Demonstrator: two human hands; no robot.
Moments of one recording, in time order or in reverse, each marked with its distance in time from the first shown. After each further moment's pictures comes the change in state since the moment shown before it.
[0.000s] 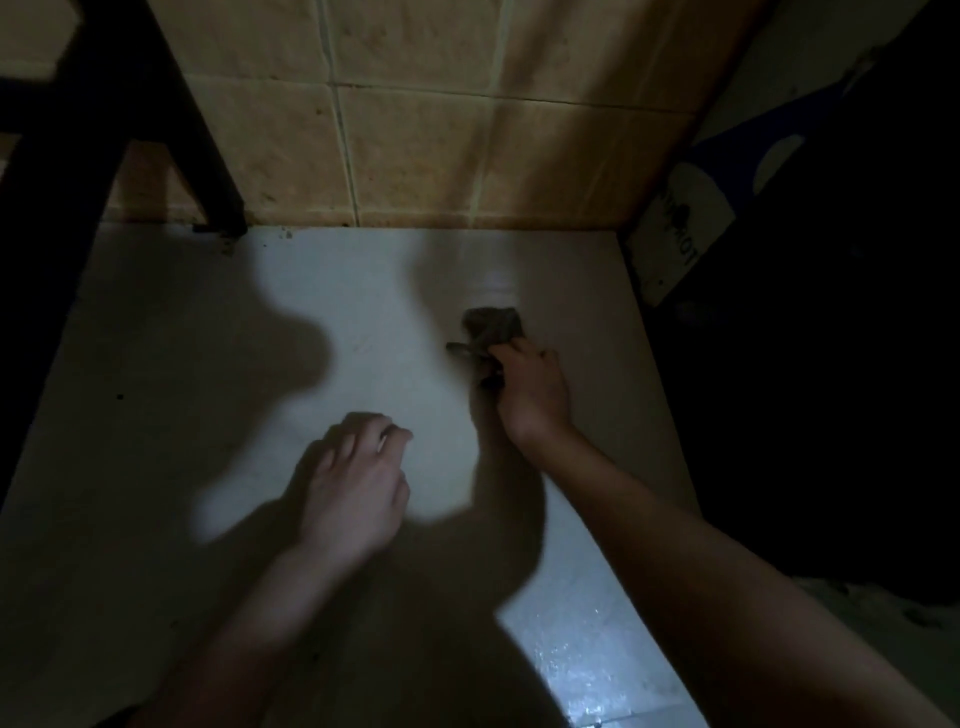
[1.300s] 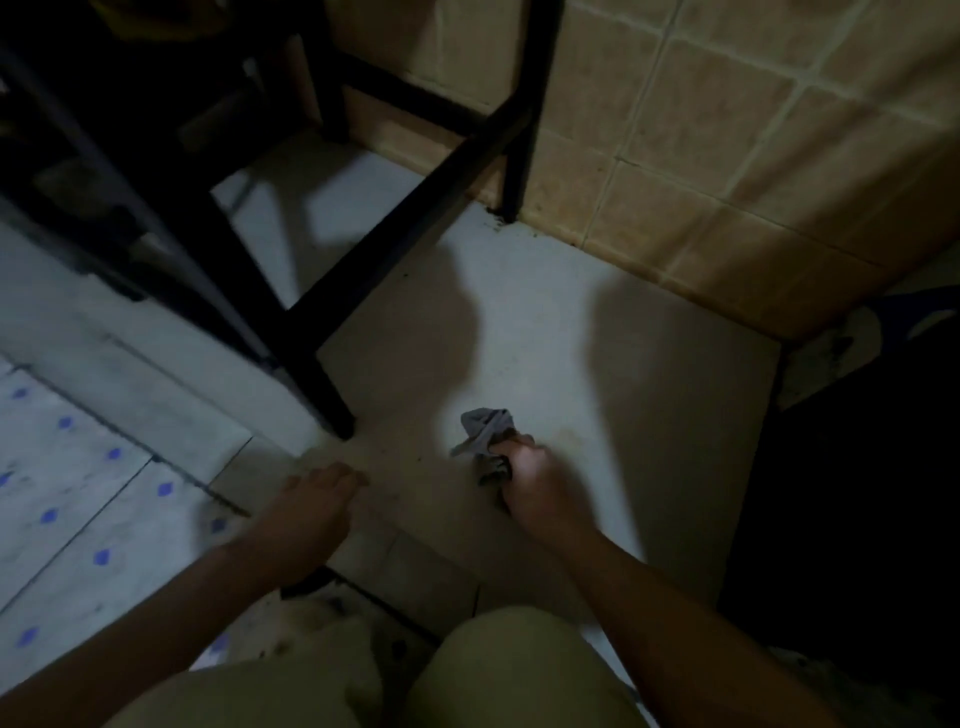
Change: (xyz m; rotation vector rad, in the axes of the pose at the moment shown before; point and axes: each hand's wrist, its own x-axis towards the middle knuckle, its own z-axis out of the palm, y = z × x) left_hand -0.258 0.015 -0.011 -0.007 -0.172 -0.496; right_hand -0.165 -0.034 -0.017 0.170 -0.536 -0.588
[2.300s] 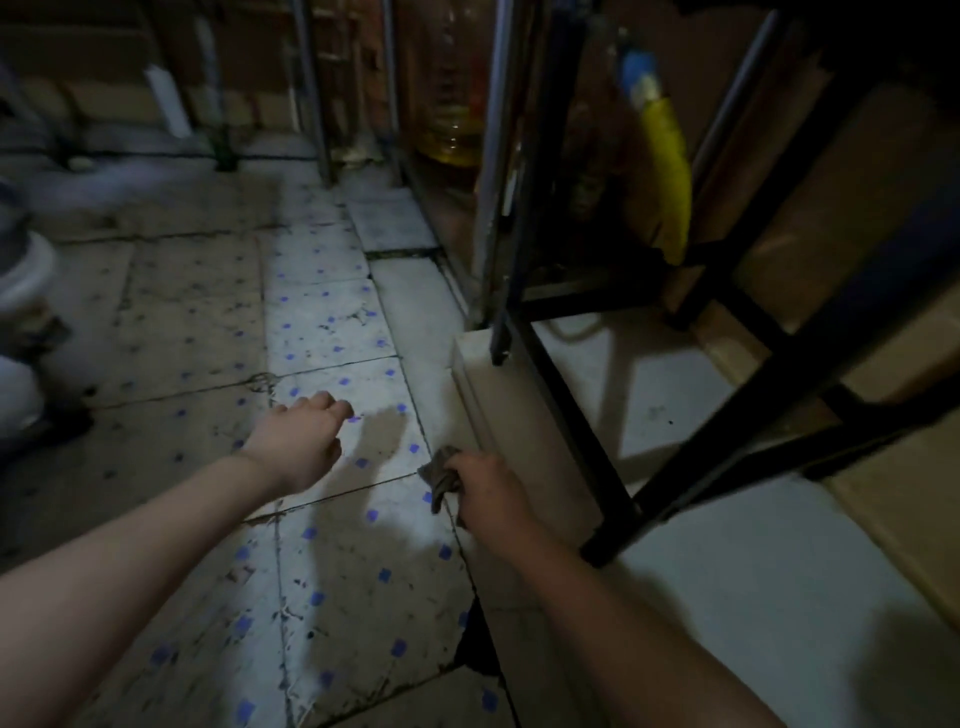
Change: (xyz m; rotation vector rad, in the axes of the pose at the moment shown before) left_hand -0.206 -0.239 -0.047 -0.145 0.320 -0.784; right_hand 0.013 -0.354 0.086 -0.242 -0.269 -0.792
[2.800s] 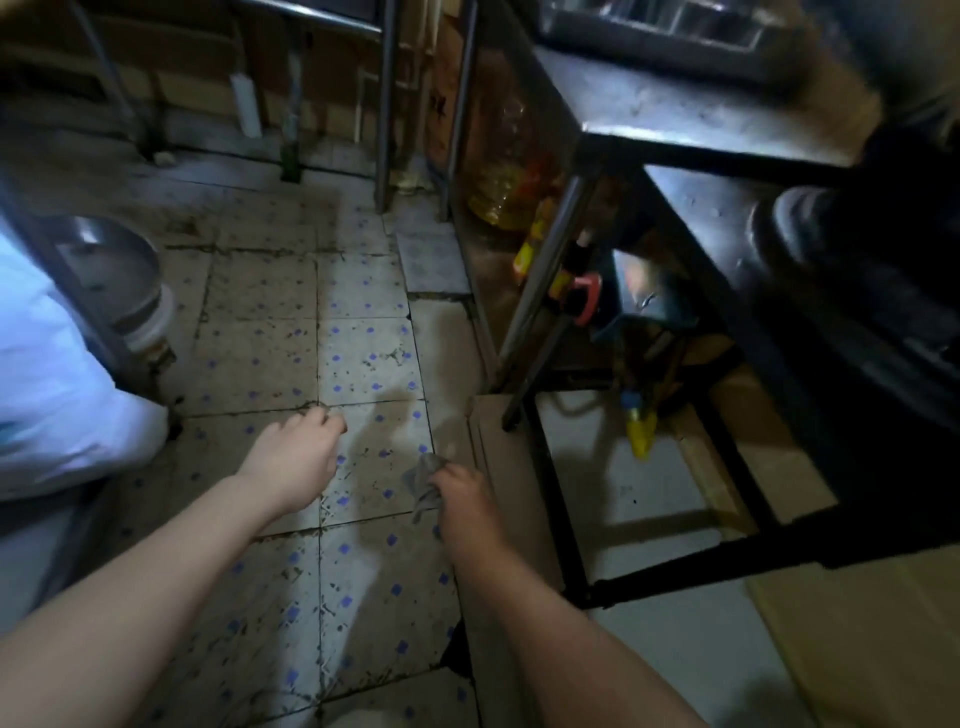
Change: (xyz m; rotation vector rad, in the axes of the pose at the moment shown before) left_hand -0.066 -0.071 -0.214 -0.128 0.001 -0.125; right_hand 0.007 -0.194 -0.167 -0.073 -0.107 -0.002
